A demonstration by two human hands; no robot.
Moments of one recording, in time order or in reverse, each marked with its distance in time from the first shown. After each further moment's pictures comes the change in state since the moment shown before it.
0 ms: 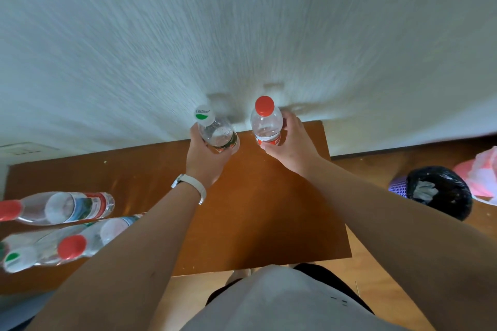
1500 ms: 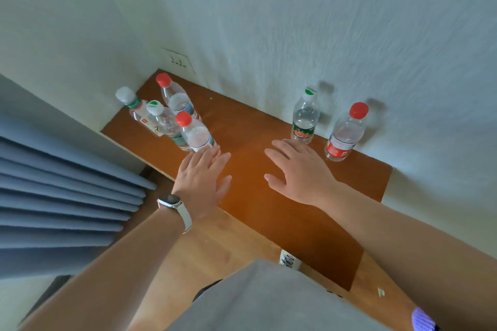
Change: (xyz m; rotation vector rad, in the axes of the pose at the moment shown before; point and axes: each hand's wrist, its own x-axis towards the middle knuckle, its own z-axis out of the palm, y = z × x) left_hand -0.229 -0.019 -0.088 1.029 0.220 -0.098; right_hand -0.099 -0.107 0.016 -0.804 -0.544 -0.939
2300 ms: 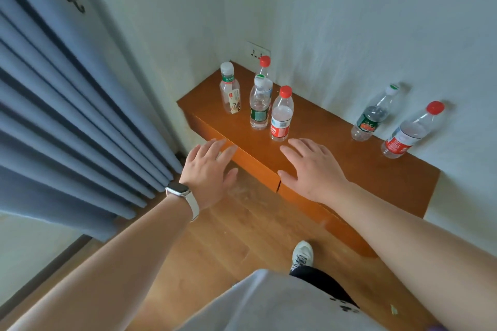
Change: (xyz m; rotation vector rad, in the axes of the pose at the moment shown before) left_hand -0.167 -0.158 -0.015 -0.056 0.131 -0.085; right_hand -0.007 -0.213 0.004 -0.172 0.032 -0.038
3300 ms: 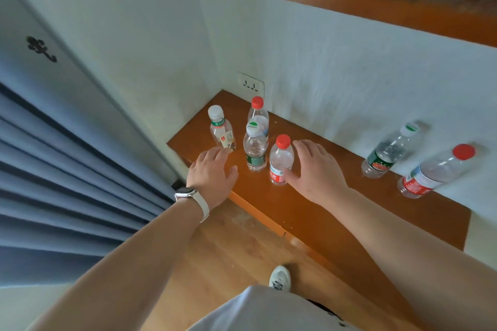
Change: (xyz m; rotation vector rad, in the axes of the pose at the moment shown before) left_hand 0.172 -0.011 -0.001 -0.173 -0.045 -0.209; right_hand 0.131 0.076 0.010 0.212 0.226 0.211
